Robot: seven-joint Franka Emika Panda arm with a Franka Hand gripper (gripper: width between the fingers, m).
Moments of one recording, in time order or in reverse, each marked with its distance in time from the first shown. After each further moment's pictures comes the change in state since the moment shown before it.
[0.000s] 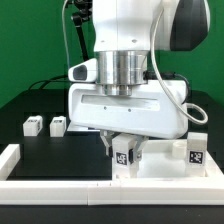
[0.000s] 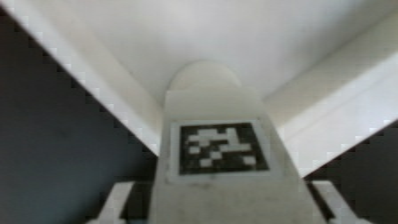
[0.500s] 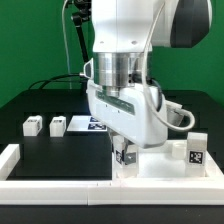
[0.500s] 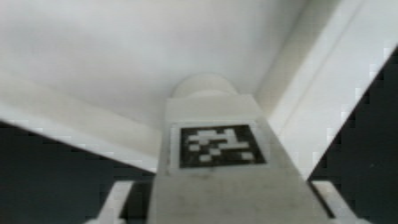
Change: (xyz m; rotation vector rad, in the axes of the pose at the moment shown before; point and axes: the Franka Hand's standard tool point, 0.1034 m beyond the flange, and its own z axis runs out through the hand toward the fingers) arm -0.002 0.003 0.000 -0.046 -0.057 0.624
